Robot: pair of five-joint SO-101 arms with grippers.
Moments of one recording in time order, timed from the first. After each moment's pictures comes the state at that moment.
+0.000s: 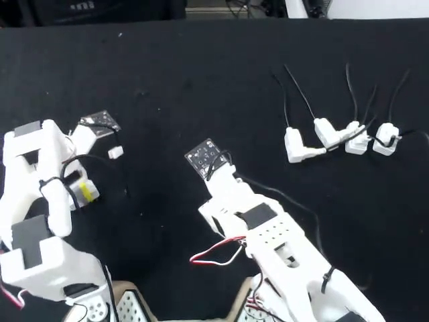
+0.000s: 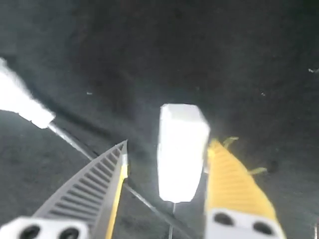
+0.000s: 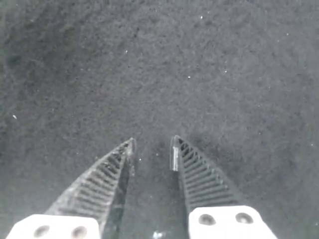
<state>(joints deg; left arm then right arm) -26.1 0.6 23.8 67.9 -73.8 -28.7 -42.0 75.1 36.8 8.8</state>
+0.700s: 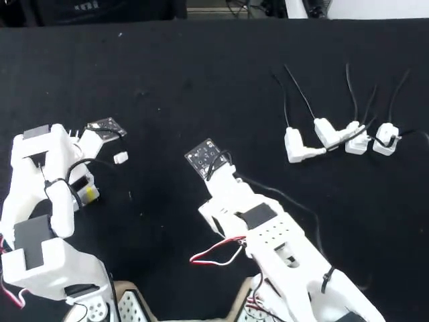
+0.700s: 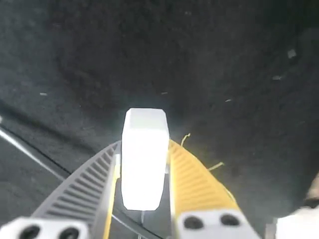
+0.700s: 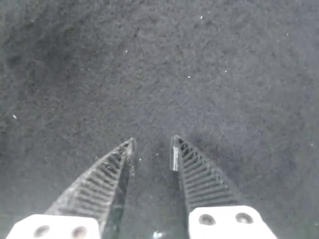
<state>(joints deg) -23.4 0.7 27.2 70.8 -67.2 -28.7 -42.0 75.1 36.8 8.8</state>
